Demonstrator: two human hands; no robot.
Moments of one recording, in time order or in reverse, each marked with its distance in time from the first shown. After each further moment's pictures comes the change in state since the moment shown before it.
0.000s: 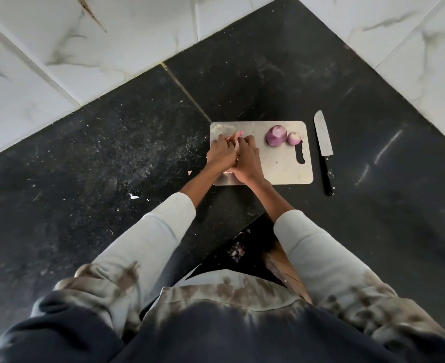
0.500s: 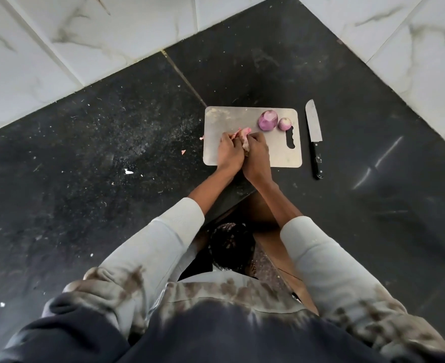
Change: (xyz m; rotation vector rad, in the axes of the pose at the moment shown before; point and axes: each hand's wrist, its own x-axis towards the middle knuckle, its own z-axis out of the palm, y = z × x) left_hand -0.082 0.015 0.051 -0.410 0.152 -0.005; right_hand -0.066 0.039 -0.026 0.070 0.251 -0.207
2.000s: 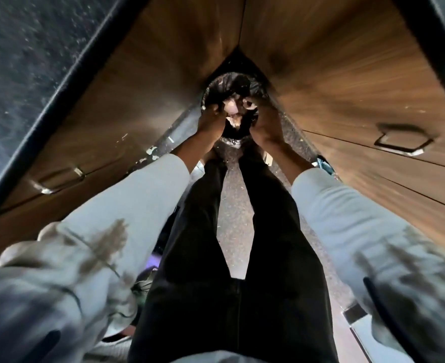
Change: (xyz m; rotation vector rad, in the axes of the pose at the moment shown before) left_hand -0.079 -0.452 0.098 0.350 -0.345 -0.503; right_hand -0.318 0.252 0.204 0.127 -0.363 0.539
